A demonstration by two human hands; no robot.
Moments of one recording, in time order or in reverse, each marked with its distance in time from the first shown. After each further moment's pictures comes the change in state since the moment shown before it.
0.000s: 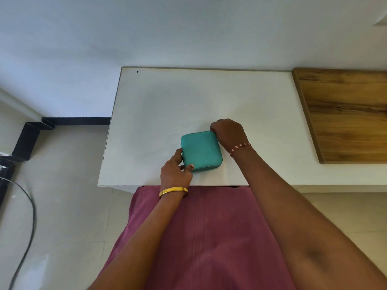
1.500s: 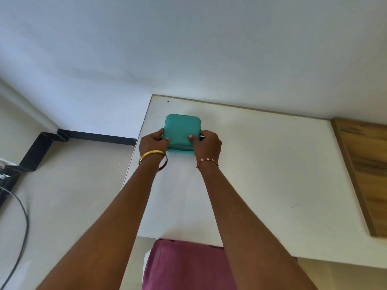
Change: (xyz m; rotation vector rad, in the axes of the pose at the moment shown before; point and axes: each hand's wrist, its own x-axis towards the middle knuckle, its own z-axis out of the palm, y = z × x) left_hand 0.189 -0.008 -0.102 -0.357 0.264 -0.212; right_hand 0.126 -0.122 0.020 0.874 0.180 0.536
